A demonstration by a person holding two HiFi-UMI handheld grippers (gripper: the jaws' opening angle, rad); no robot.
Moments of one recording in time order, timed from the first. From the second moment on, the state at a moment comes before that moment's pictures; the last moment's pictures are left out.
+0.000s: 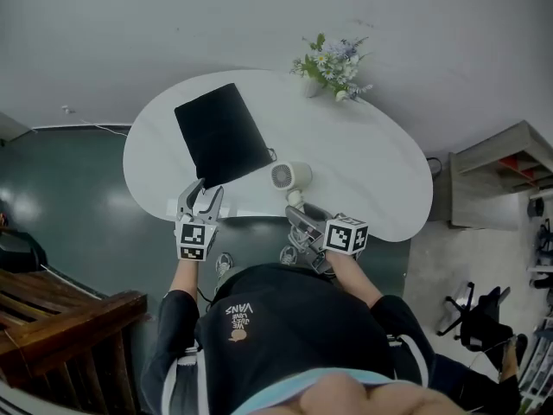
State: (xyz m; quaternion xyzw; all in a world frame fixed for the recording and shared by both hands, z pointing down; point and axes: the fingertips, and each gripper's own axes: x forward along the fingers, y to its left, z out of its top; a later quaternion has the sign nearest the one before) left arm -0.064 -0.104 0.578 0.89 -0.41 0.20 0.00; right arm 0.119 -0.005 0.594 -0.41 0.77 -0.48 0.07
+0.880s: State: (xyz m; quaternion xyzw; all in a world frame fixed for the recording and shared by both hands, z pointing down) left arm -0.054 -0.112 0.650 0.82 -0.39 0.42 -0.07; right arm 0.159 0.010 0.608 -0.36 0.79 -0.50 0.02
